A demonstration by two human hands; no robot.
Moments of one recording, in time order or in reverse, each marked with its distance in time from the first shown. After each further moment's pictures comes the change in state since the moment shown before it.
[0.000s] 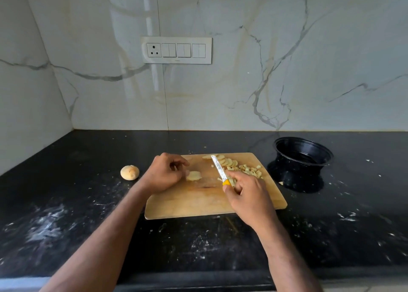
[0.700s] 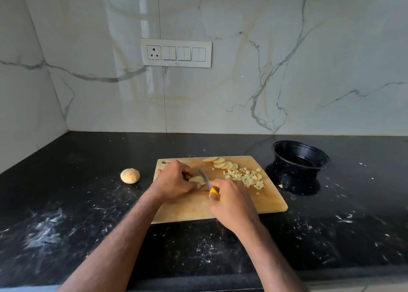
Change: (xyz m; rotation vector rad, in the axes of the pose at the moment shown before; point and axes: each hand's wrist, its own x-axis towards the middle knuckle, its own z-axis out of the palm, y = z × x) left_hand -0.002 0.017 0.018 0.099 -0.035 -0.095; right_hand 0.001 -0.041 0.027 -0.221 -0.054 -0.036
